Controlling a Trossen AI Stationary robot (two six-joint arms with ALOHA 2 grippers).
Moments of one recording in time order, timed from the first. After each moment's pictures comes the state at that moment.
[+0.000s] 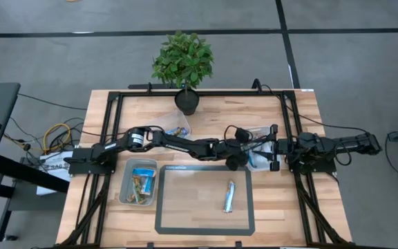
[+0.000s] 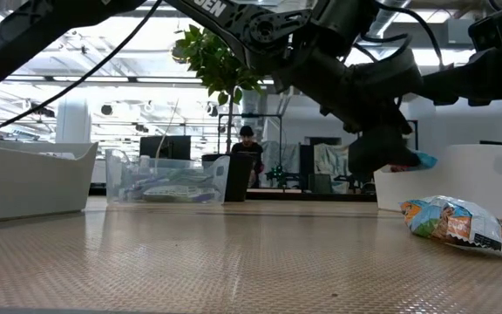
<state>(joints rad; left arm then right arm) -0.04 2.41 1.87 0.11 -0.33 0.90 0.10 0.09 0.01 0.03 0.13 -0.24</state>
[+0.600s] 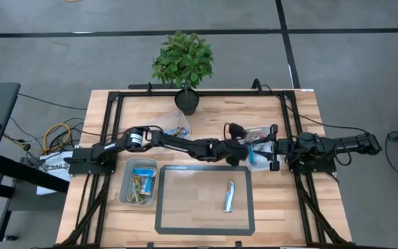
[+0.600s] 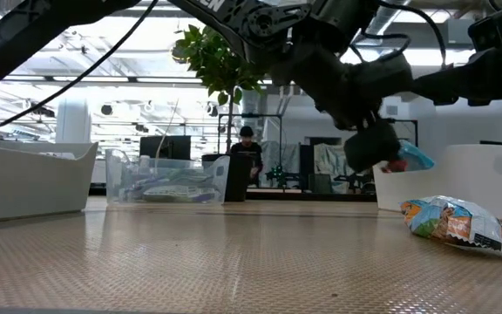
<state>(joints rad) -0.04 2.39 1.87 0.07 -0.55 0.75 0.10 0.09 0.01 0.03 0.13 -0.24</state>
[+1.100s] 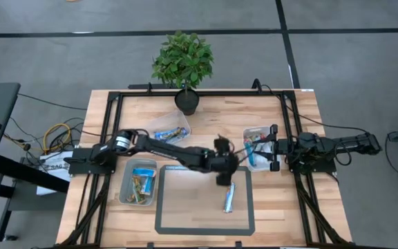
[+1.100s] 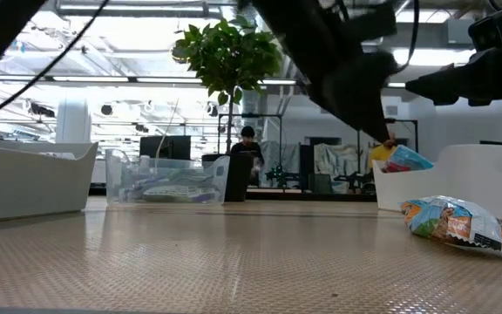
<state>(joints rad) -0.16 2.24 1.87 -0.45 -0.43 0.09 0.10 0.09 0.01 0.03 0.13 -0.24</state>
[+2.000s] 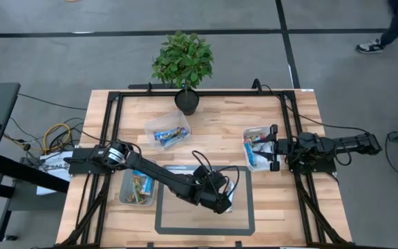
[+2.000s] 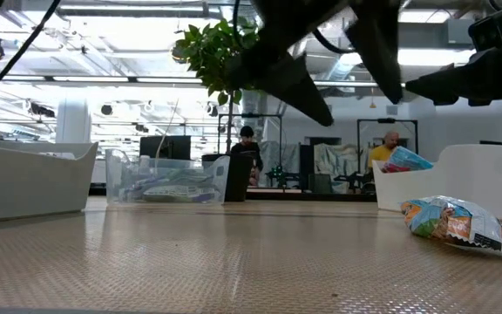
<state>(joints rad) -0.40 2.22 1.86 -0.64 -0.54 -0.87 0.10 0.09 0.01 0.03 0.13 -0.24</state>
